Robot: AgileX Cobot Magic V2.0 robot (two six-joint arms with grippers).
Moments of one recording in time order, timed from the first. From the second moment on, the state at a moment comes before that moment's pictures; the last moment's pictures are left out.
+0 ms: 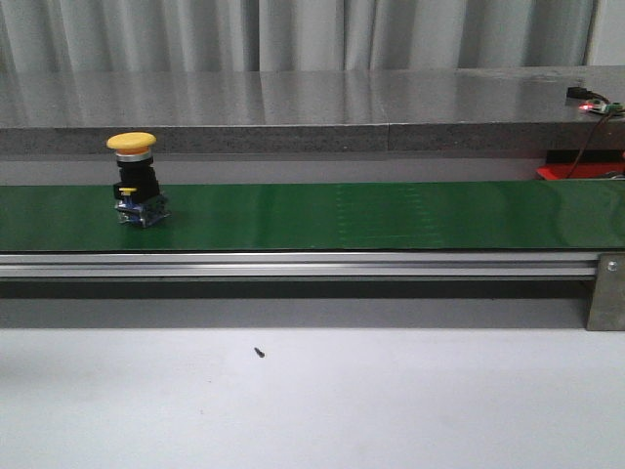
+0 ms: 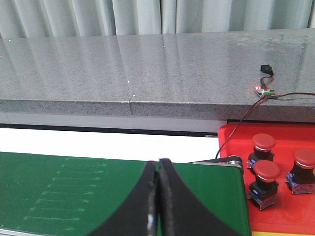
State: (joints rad) left arm -0.01 1.27 -1.10 -0.29 0.69 0.17; right arm -0.15 0.59 -0.40 1.48 0.25 -1.39
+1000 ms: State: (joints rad) left arm -0.09 0.77 -0.66 -0.27 0.50 0.18; right arm -0.15 0.59 -0.40 1.48 0.25 -1.39
